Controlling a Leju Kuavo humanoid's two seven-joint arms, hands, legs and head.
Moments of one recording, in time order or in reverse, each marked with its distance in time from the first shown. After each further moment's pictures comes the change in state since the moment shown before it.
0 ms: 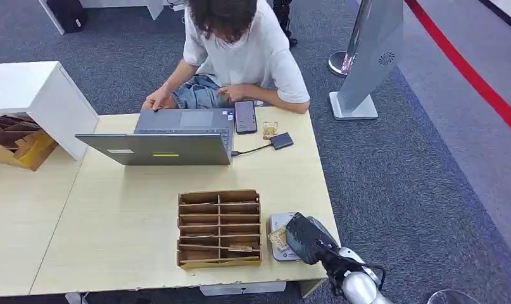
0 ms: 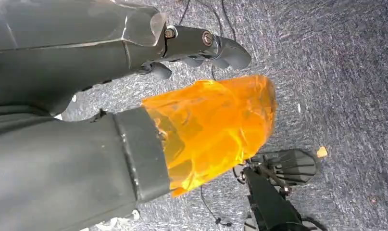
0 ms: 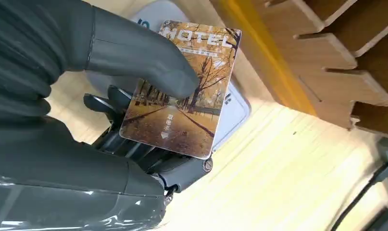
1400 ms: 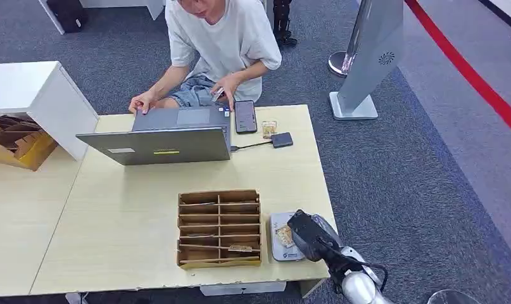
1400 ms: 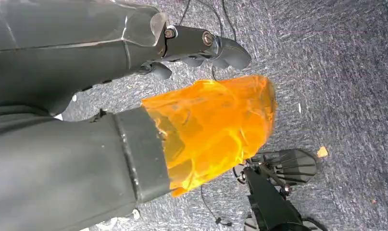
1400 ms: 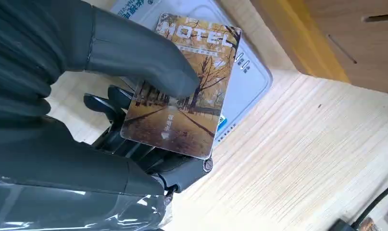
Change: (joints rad) left arm 0.001 0.000 0.000 0.000 0.003 0.000 0.000; right arm 0.001 0.010 -0.021 0.011 0.092 -0.056 0.047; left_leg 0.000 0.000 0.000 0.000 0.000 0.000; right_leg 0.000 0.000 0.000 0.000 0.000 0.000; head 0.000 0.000
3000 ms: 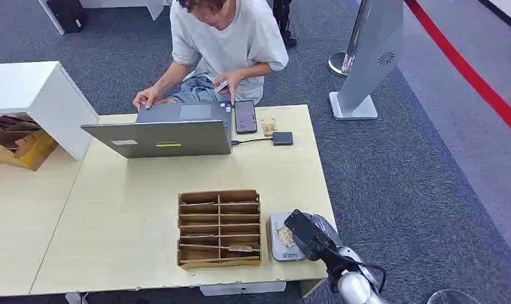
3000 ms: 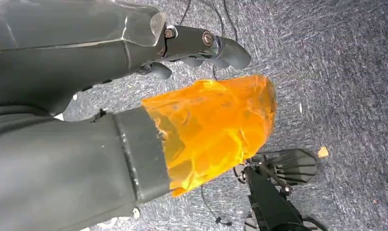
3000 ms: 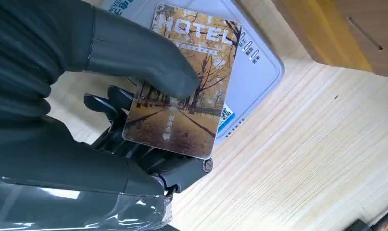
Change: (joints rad) left arm 0.001 0.000 0.000 0.000 0.006 0.001 0.003; right arm 0.001 0.031 -0.019 0.024 0.072 -0.018 0.028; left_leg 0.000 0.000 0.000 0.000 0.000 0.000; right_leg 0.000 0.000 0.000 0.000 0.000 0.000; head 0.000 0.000
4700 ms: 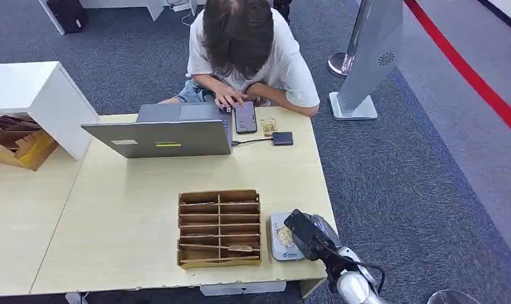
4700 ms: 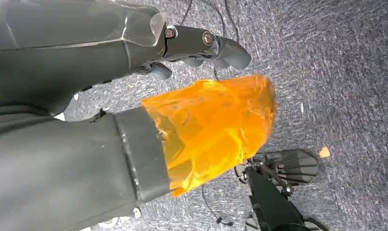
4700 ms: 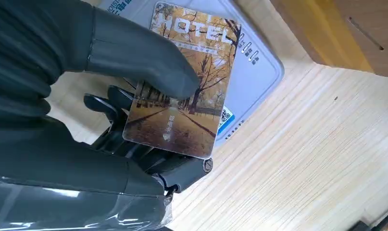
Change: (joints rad) left arm 0.000 0.000 0.000 0.000 0.002 0.001 0.006; right arm -0.003 0.010 -0.011 0.019 0.002 0.002 0.000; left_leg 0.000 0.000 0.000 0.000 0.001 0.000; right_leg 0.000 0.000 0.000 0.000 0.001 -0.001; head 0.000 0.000
